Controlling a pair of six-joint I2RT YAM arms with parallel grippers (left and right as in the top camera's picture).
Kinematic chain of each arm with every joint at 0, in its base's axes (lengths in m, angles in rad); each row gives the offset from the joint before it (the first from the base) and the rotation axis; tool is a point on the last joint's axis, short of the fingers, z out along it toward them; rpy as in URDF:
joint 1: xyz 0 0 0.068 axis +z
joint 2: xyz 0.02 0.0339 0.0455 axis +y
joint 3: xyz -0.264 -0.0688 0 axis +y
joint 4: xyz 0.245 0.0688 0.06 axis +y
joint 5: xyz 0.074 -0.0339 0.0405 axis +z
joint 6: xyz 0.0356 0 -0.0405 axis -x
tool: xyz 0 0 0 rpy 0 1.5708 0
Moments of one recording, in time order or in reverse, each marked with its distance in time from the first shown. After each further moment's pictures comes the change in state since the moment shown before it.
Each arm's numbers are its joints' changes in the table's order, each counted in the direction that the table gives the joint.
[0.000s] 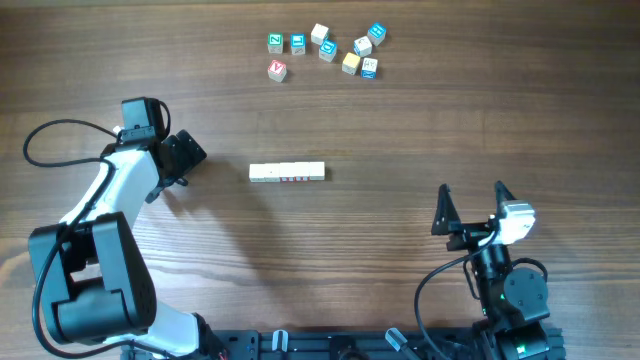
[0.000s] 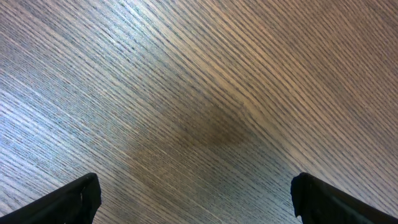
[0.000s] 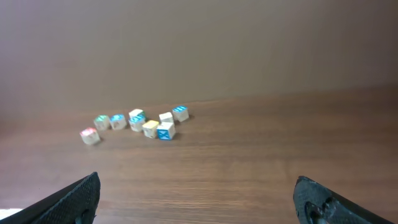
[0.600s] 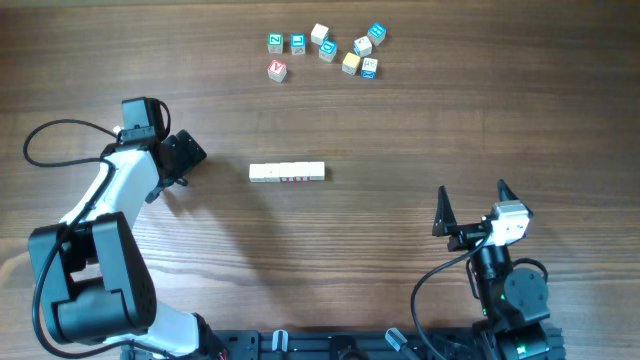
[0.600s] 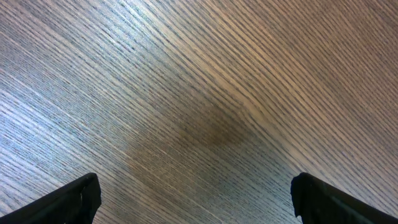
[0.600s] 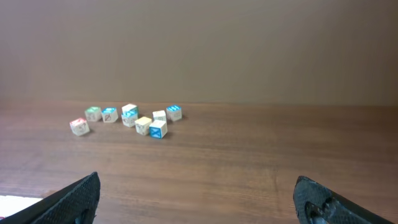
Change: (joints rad) left arm 0.000 0.000 0.000 0.000 0.000 0.000; right arm 0.000 -0.010 0.000 0.000 0.000 0.101
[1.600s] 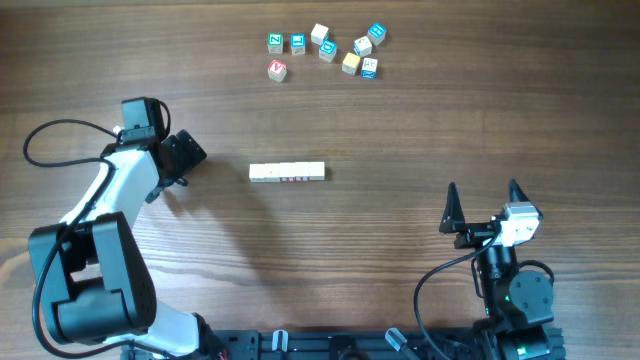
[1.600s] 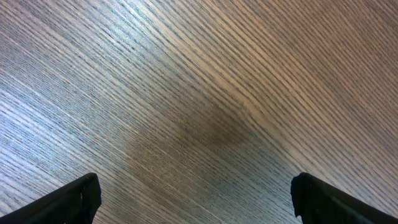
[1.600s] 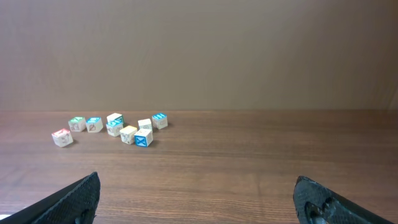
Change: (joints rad) left arm 0.000 0.000 0.000 0.000 0.000 0.000; right arm -0.059 -0.022 0.000 -0.003 0.000 0.003
